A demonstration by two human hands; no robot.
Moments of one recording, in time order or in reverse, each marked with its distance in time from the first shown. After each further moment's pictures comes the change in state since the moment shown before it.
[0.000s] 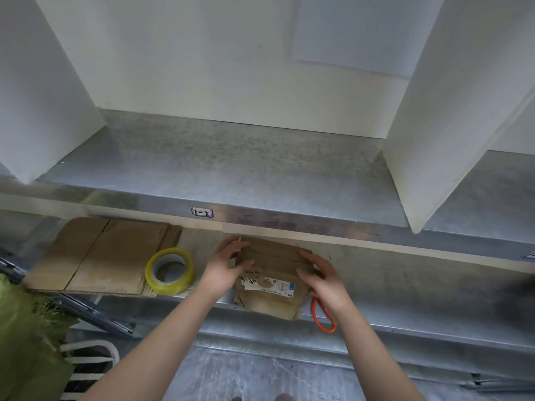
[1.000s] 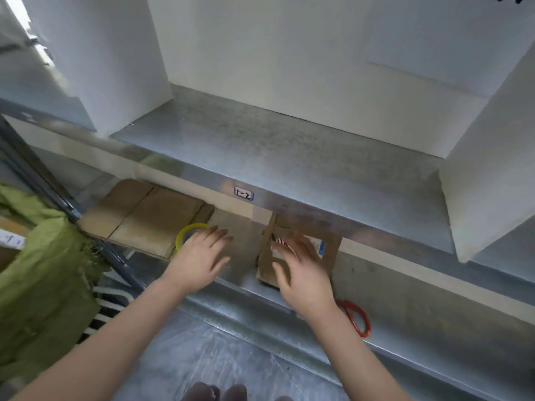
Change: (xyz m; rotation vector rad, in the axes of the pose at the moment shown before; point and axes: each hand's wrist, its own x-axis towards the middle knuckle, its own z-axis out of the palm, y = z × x) left_hand -0.050 -0.028 -0.075 0.992 0.005 0.174; right_hand -0.013 -0.053 0.066 -0.937 0.004 -0.757
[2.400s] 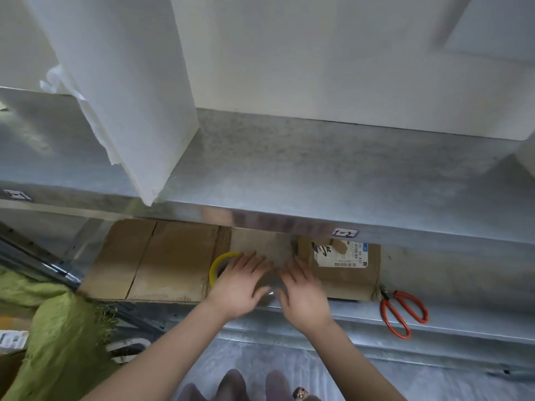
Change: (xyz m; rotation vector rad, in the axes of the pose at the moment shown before) left_hand 0.038 -0.084 0.047 -0.103 -0.063 0.349; right_hand 0.039 -0.070 0.139 -0.198 -0.098 0.216
